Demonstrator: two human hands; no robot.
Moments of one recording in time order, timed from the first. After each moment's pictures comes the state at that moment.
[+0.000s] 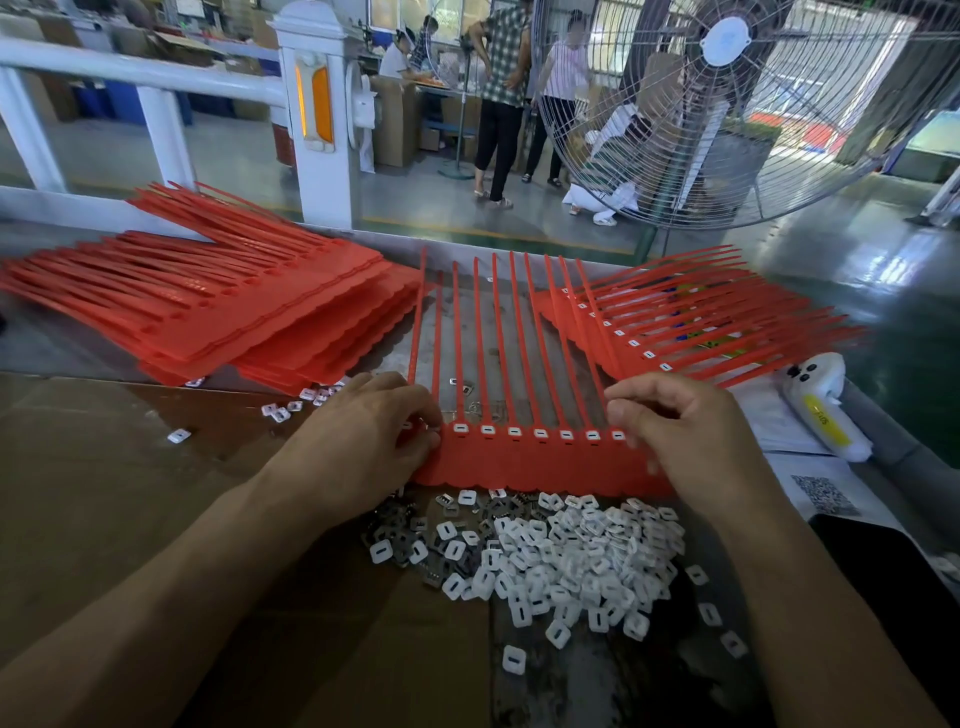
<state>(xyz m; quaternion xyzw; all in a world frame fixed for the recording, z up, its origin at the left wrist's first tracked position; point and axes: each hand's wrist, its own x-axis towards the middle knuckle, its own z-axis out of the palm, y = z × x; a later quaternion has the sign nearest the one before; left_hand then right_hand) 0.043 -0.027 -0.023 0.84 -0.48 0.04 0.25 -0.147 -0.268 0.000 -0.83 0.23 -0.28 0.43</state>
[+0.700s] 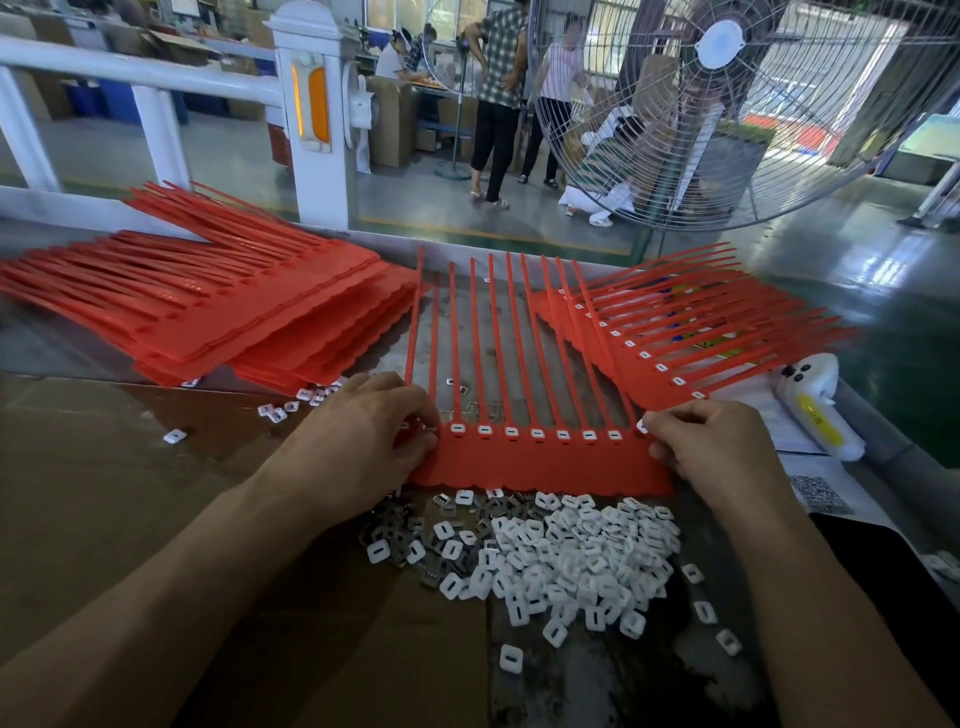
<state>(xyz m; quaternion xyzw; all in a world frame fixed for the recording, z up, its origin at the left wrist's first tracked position) 0.043 -0.026 -0.023 0.84 -0.48 0.03 0.25 -0.153 -0.290 -0.012 -0.77 0.42 -0.27 0.40</state>
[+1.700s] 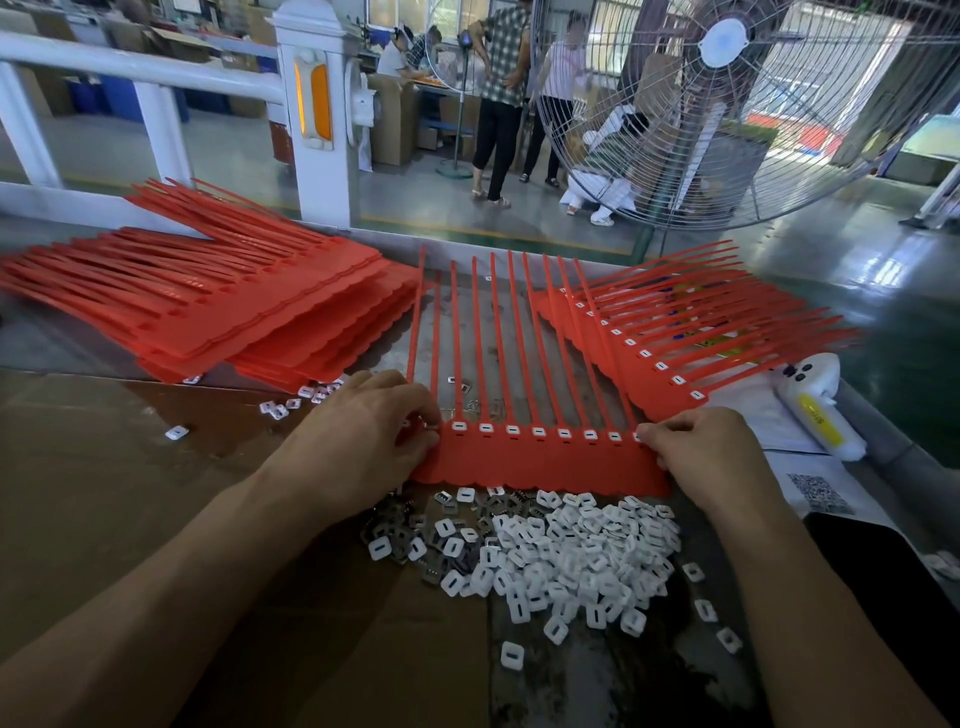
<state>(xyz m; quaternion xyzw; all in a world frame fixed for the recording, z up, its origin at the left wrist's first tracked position) 0.042 -0.026 -0.021 0.84 -0.48 0.02 0.24 -0.150 -0.284 -0.011 -0.82 0.44 -0.21 0.29</state>
